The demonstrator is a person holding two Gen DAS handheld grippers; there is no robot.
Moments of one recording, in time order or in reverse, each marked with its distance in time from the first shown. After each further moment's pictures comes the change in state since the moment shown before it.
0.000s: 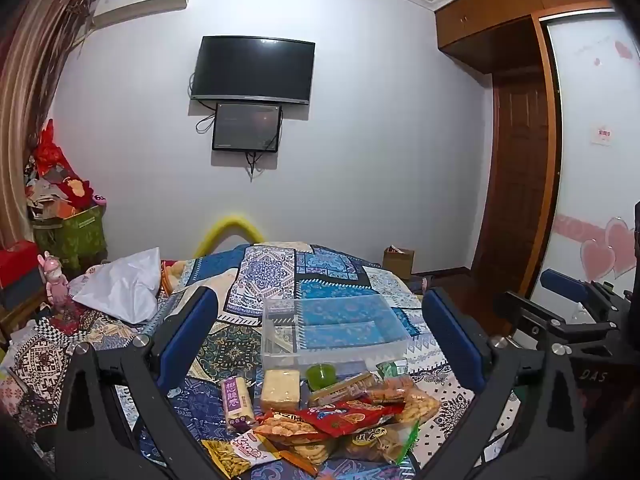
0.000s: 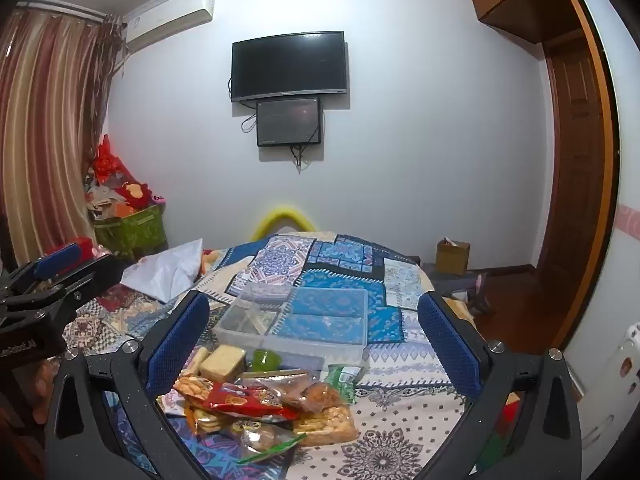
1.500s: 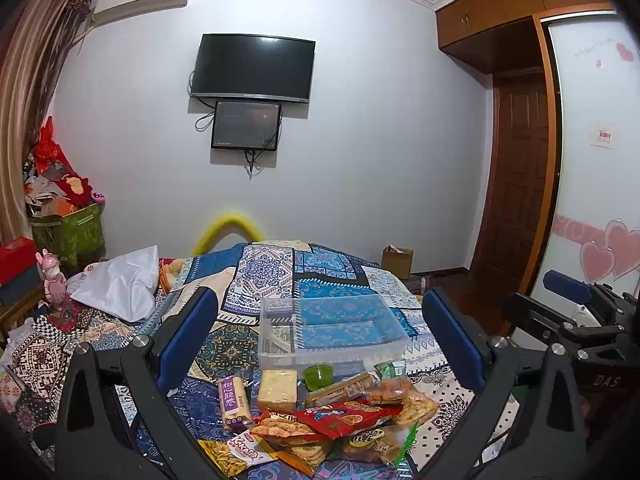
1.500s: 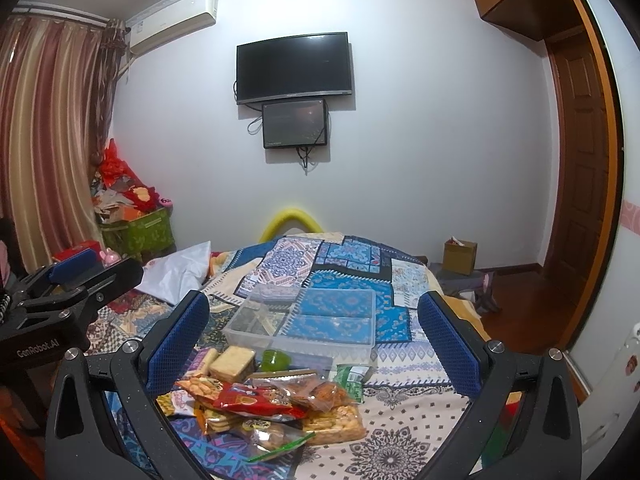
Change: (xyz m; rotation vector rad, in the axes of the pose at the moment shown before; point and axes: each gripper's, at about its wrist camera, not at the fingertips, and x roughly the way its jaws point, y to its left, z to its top) left arm 0.007 -0.002 -0.001 -0.008 0.012 0.000; right arm -0.005 0.003 0.002 0.008 -0.002 0.020
